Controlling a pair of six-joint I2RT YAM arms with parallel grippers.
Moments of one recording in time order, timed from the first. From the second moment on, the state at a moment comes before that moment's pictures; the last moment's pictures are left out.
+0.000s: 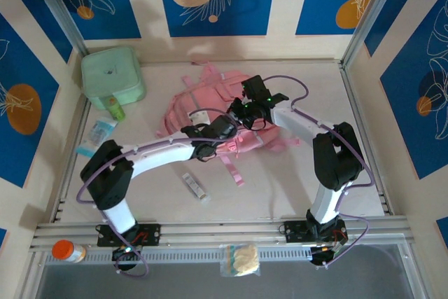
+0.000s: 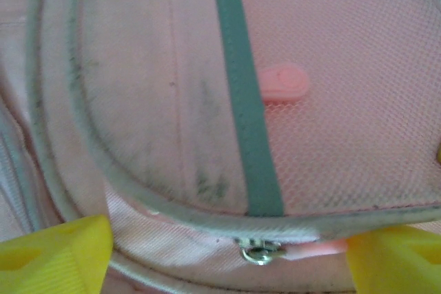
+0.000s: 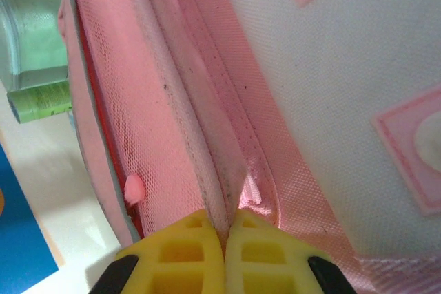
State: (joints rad) left arm -0.89 1.67 1.16 -0.54 -0.60 -1.09; right arm 0.50 1.77 1.32 -0.46 -0.42 1.05
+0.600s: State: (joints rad) left arm -0.84 1.57 1.12 -0.45 -0.35 -0.83; right arm 0.50 1.77 1.32 -0.47 -0.44 1.05
